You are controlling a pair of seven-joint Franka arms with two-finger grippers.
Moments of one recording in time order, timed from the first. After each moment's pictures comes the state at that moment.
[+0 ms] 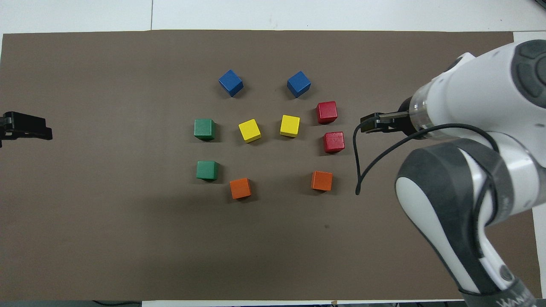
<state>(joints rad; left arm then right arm) 0.09 -0.07 -0.10 -1.66 -0.02 1.62 -0.07 0.12 0.07 0.16 -1.75 0.01 1.90 0.29</state>
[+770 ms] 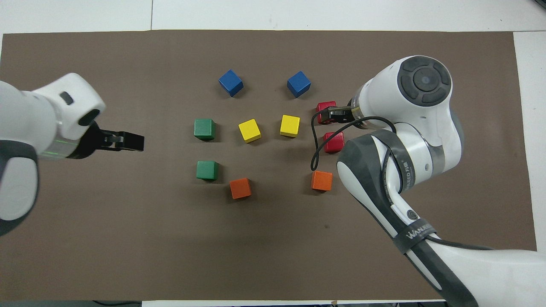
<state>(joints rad) -0.27 -0.09 -0.11 -2.06 -0.07 2.04 -0.08 0.19 0.28 0.16 -1.80 -0.06 2.20 0.40</state>
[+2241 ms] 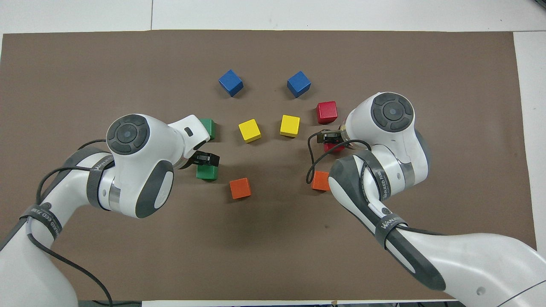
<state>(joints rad) -0.34 0.18 -0.09 -2.12 -0.07 2.30 -0.18 0.19 0.33 0.16 -1.95 -0.06 2.30 0.42</state>
